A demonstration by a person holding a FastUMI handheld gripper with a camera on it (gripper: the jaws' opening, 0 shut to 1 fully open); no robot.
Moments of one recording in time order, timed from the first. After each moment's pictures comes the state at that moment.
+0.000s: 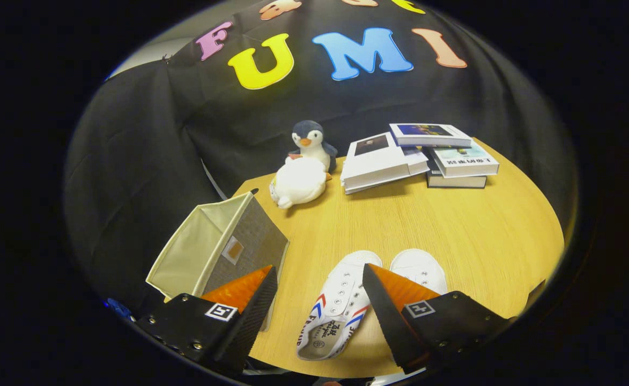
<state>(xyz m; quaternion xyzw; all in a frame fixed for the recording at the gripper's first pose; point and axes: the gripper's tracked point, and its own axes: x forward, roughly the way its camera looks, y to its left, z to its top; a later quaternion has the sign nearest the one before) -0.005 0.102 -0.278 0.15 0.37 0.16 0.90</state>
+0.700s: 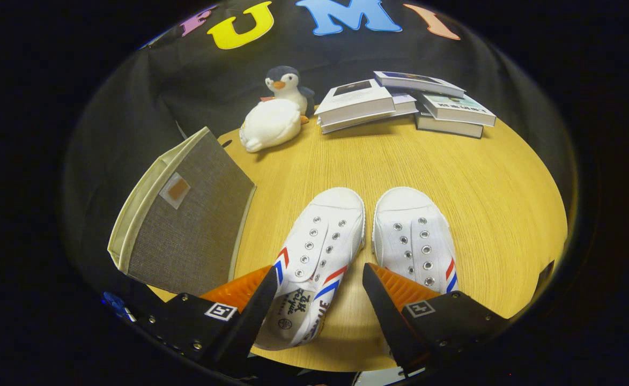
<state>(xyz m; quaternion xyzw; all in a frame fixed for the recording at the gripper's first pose) -0.038 0.093 -0.361 0.12 0.49 0.14 0.85</state>
